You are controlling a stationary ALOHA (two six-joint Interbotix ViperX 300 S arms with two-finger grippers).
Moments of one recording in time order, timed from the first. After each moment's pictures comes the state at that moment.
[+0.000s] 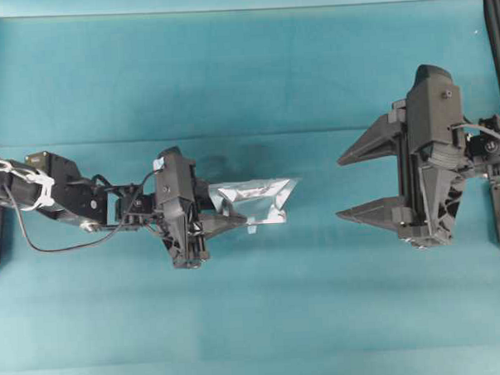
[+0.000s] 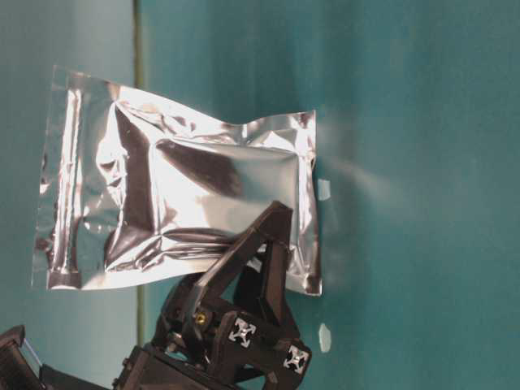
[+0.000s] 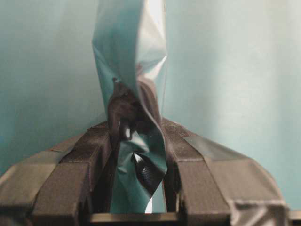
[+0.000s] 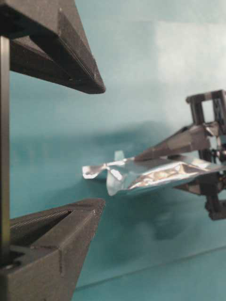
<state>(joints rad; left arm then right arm) 0.02 0.29 0.83 0.02 -0.65 -0.16 0.03 -0.54 0.77 -0.06 0.38 0.22</state>
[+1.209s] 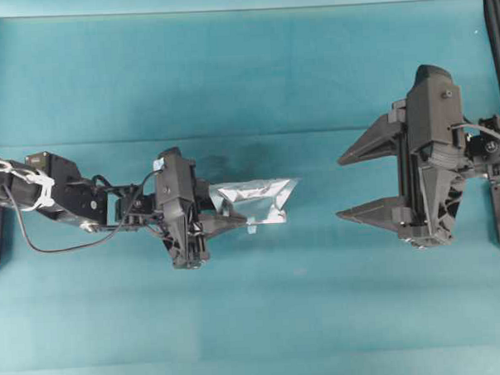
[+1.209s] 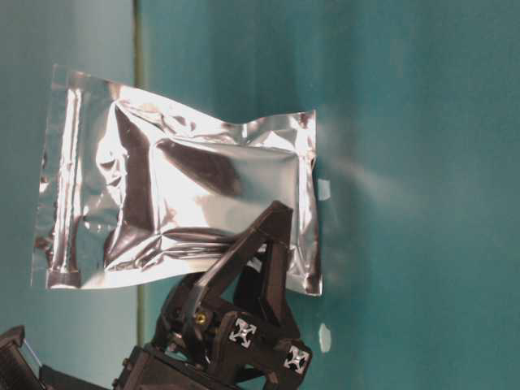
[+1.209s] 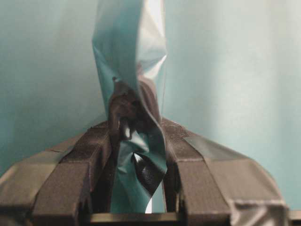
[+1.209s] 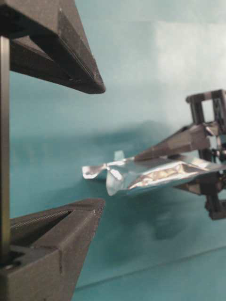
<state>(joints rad) 0.01 0.29 0.83 0.02 -0.65 -0.16 0.03 -0.54 0.77 -0.06 0.38 0.22</state>
